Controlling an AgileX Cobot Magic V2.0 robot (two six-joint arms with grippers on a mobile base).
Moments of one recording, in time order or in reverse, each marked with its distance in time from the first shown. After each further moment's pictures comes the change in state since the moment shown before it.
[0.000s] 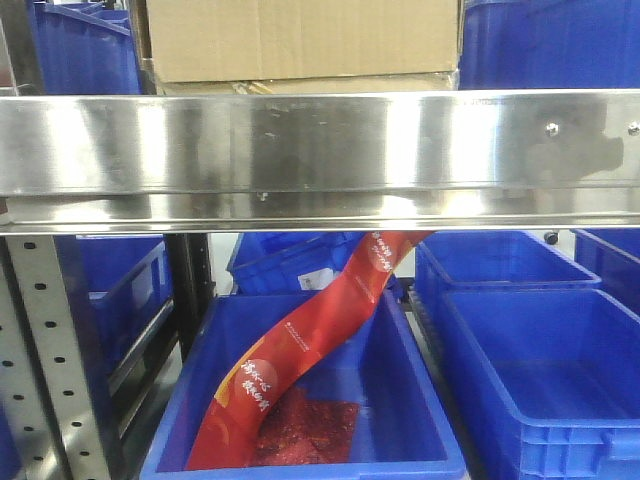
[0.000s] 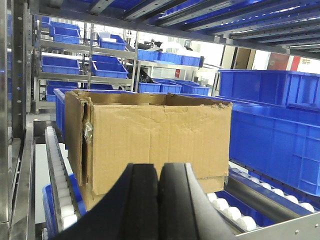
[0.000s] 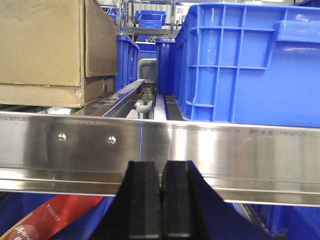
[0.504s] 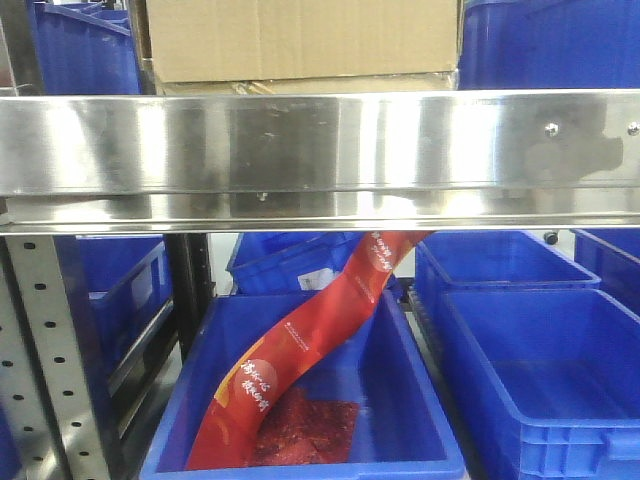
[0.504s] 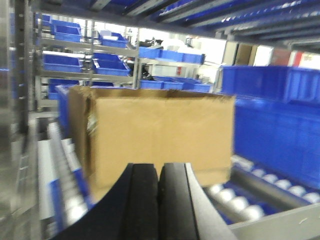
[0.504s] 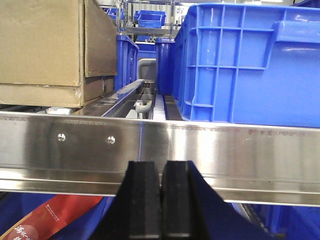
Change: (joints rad) left arm 0.044 -0.091 0.090 0.002 0.020 0.043; right arm 0.000 0.000 0.000 -0.001 0.000 0.000
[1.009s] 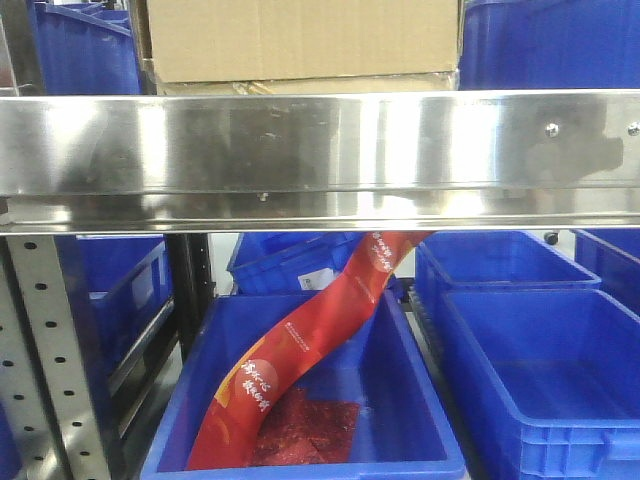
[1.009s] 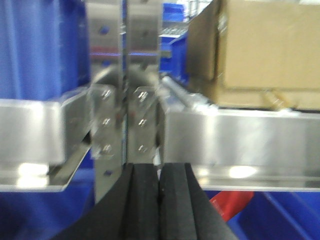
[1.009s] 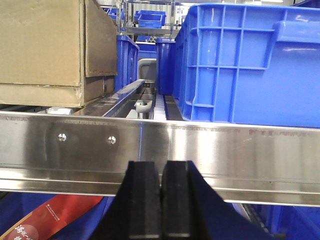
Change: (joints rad) left arm 0.340 -0.471 0.509 -0.147 0.046 0.177; right arm 0.000 0.000 0.001 0.000 0.002 0.000
